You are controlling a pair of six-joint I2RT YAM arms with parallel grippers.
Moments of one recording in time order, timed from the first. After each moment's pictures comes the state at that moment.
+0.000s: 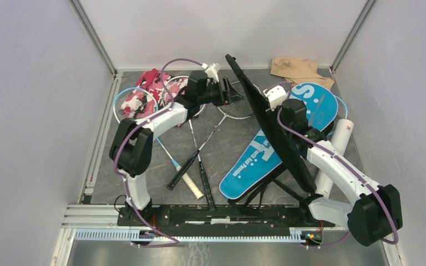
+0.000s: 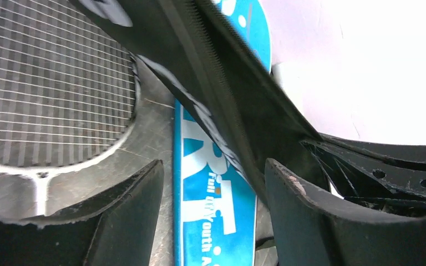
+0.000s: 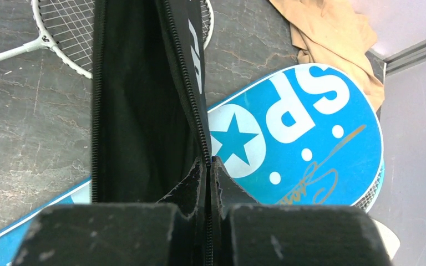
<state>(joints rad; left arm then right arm) -0.52 1.87 1.37 0.15 0.48 -0.69 0.42 1.15 0.84 -0.12 0.24 -0.29</state>
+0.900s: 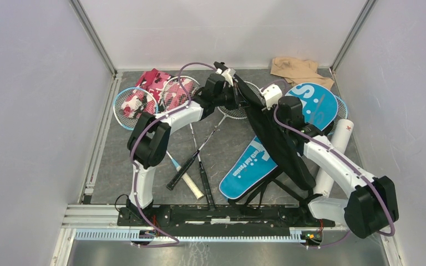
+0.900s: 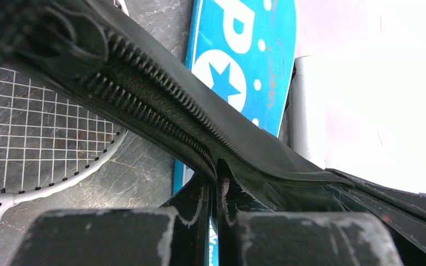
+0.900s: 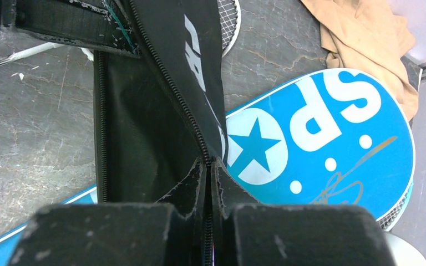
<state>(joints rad) -0.62 2.07 1.56 0.08 0.40 -0.73 0.41 1.21 0.85 -0.12 0.17 -0.26</state>
